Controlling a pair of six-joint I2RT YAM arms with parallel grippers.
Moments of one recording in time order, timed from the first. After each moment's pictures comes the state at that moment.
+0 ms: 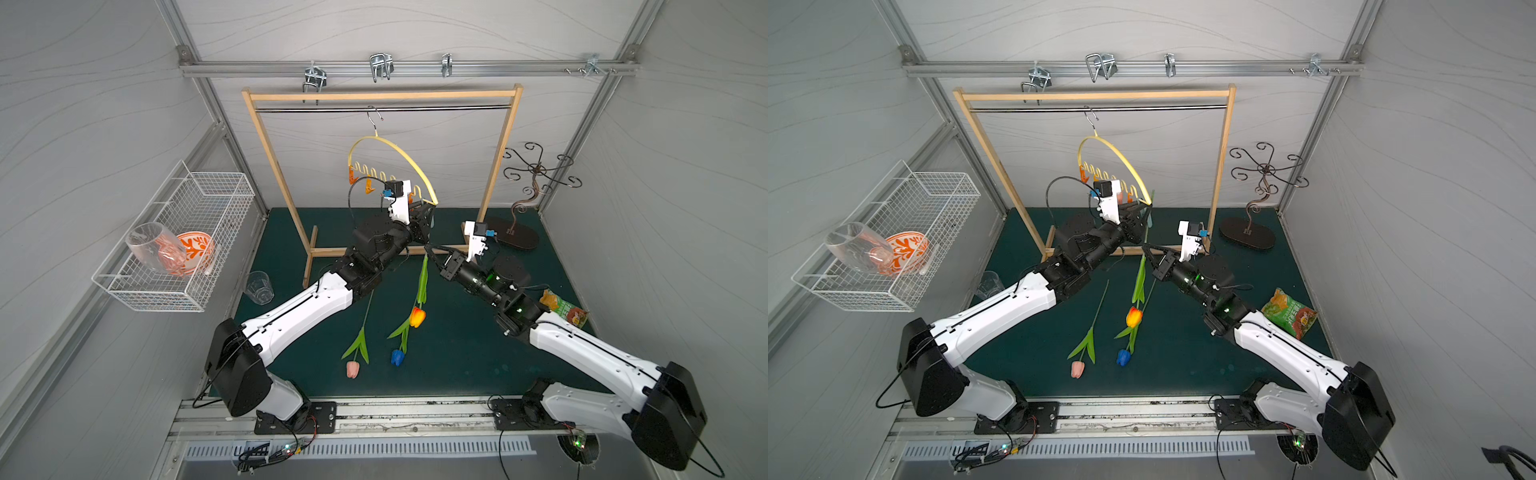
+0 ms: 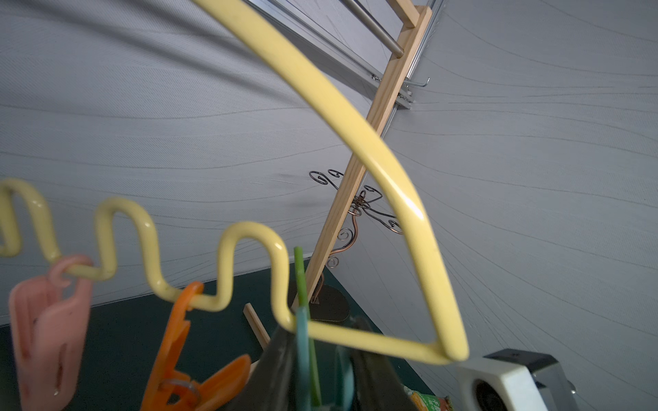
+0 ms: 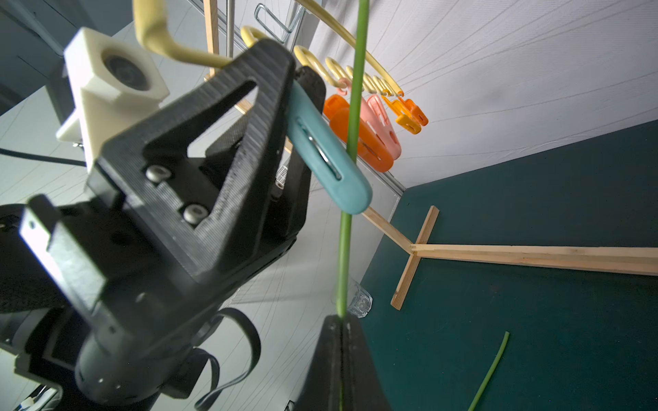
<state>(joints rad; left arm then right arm) -0.74 1.48 1.30 0.27 -0.07 -0.38 0.75 1.12 0.78 0.43 -0.19 0.83</state>
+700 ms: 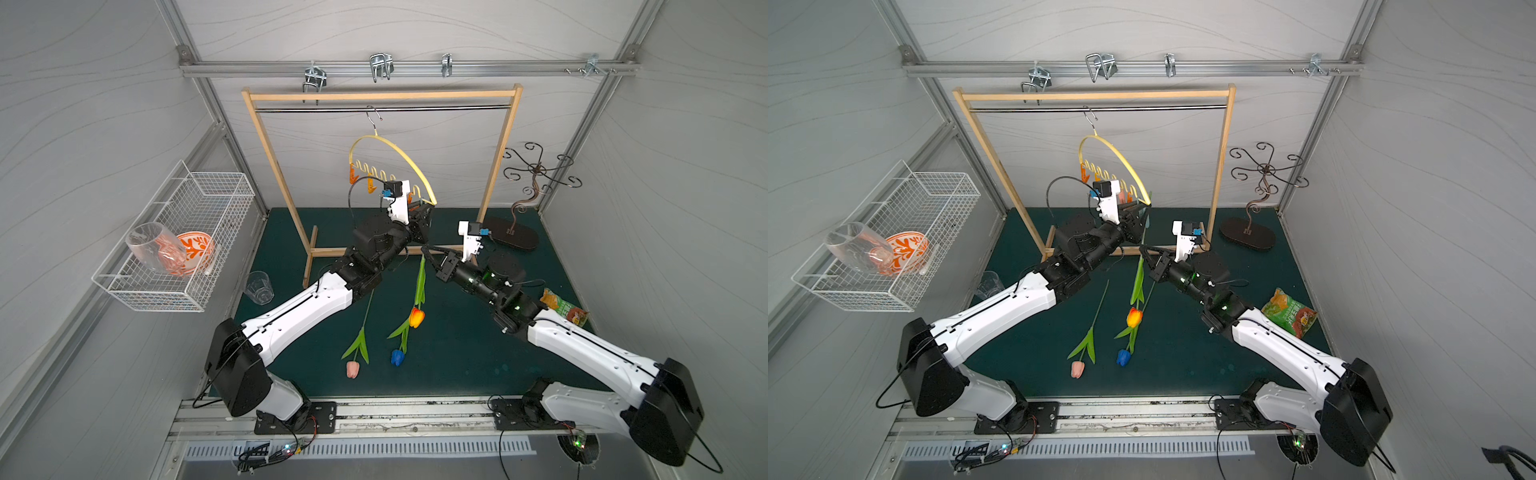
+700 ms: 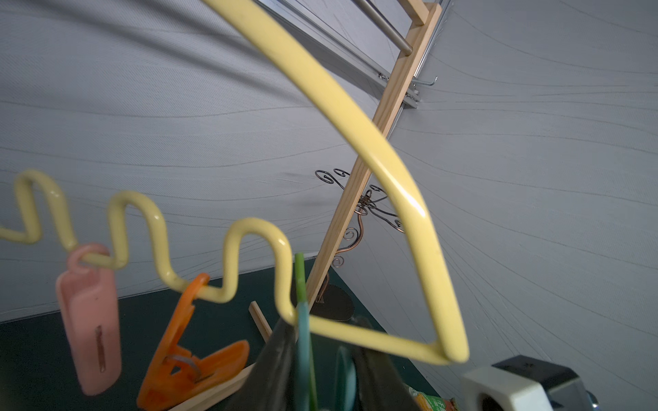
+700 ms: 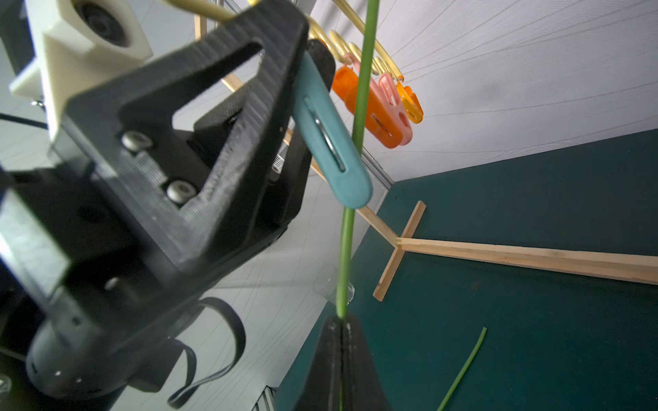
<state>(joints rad) -0.74 1.48 1.29 0.26 -0.07 -0.38 0.76 1.14 0.80 0.36 -0.19 0.72</state>
